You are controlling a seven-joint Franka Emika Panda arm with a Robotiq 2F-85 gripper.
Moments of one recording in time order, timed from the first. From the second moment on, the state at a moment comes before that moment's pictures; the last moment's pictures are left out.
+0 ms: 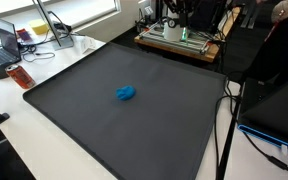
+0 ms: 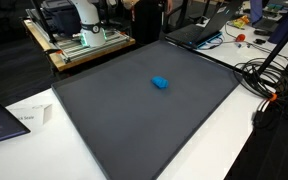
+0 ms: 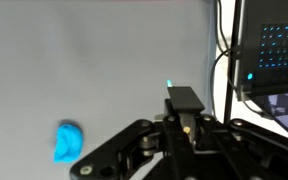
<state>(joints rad) 0.14 -0.23 0.20 -2.33 0.28 2.11 0.21</state>
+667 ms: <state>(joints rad) 0.11 -0.12 0.19 -2.23 0.20 2.12 0.29</state>
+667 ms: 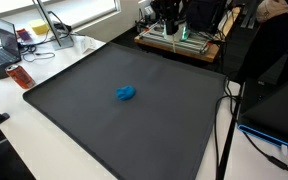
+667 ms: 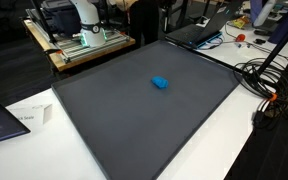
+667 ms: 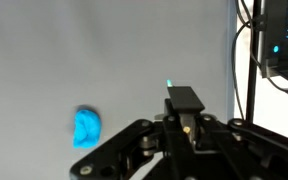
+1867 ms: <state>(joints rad) 0.28 0.35 0.14 -1.88 -0.29 2.27 0.64</state>
